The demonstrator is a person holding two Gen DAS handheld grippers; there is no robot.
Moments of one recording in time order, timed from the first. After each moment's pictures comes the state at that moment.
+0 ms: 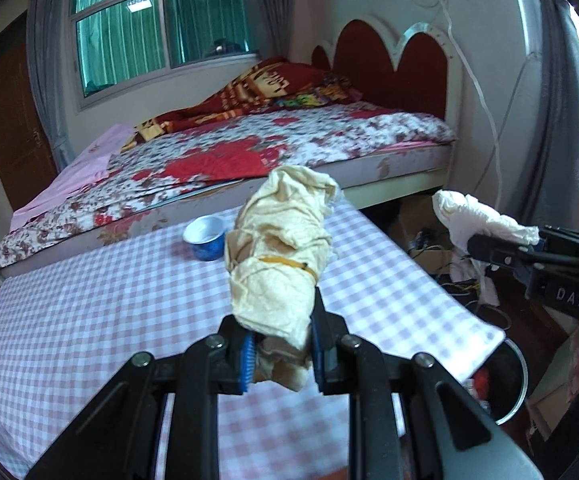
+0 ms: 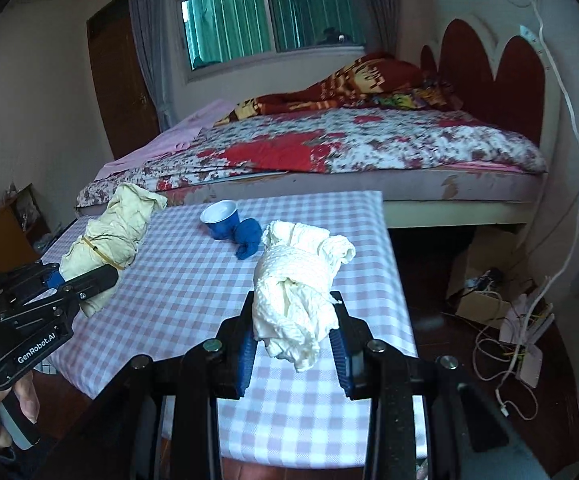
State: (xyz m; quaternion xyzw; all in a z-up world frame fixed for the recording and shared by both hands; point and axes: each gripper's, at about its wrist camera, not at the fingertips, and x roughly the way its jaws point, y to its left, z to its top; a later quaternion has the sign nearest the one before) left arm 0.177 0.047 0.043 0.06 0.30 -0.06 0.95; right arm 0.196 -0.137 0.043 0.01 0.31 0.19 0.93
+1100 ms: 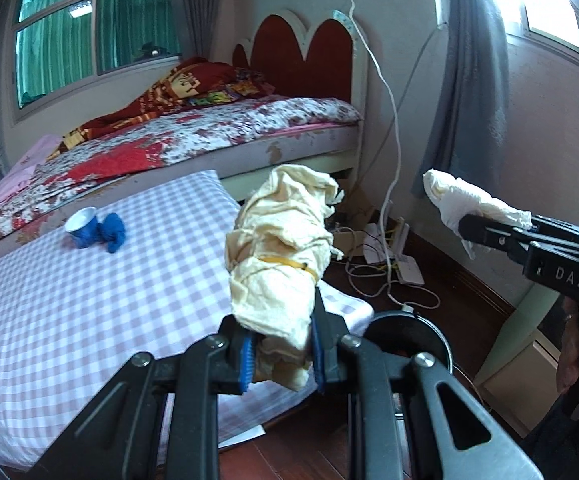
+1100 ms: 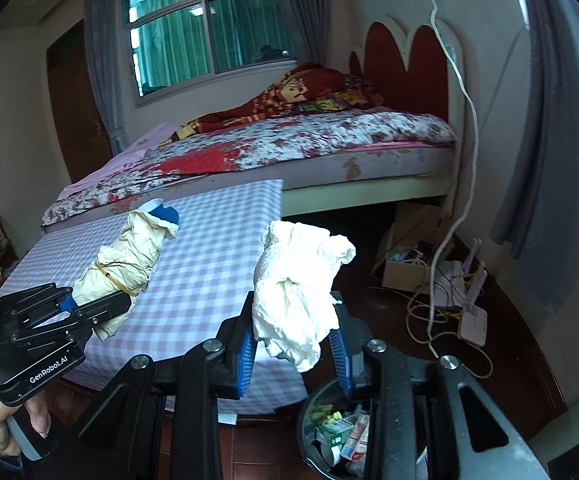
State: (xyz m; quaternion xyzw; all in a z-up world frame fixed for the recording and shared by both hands) left arm 0.118 -0.099 -0.005 0.07 0.31 -0.18 0.93; right arm 0.098 -0.300 0.010 0.04 0.29 0.10 0.95
